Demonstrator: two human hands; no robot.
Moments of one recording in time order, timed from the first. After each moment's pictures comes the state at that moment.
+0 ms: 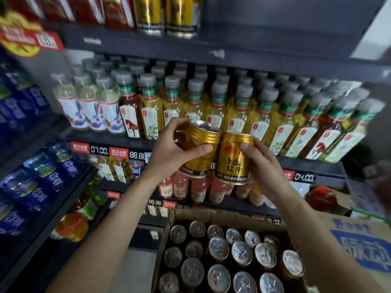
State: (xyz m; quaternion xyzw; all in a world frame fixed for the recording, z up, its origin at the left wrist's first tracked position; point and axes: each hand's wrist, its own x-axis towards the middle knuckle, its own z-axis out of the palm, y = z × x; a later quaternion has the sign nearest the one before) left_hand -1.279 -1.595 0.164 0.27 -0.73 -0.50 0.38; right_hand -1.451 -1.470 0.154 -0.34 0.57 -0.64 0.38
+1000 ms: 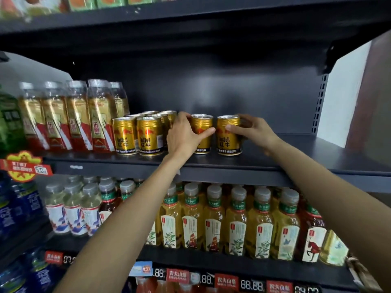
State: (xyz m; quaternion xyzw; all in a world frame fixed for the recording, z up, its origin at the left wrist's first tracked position) left_hand -1.464 -1.684 0.352 0.37 -0.78 -0.08 0.50; right_hand -1.626 -1.585 0.363 -0.55 0.60 -0.57 0.14
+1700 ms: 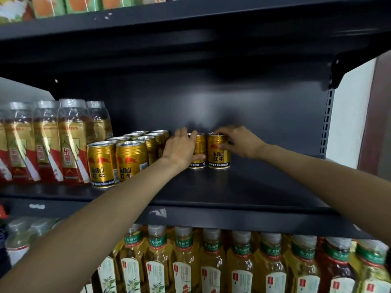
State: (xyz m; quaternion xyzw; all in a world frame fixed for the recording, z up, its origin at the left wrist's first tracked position) left_hand -1.511 -1.757 0.372 0.35 -0.87 0.24 0.25; right_hand -1.675 -1.664 0.392 -0.70 0.65 -0.22 -0.19
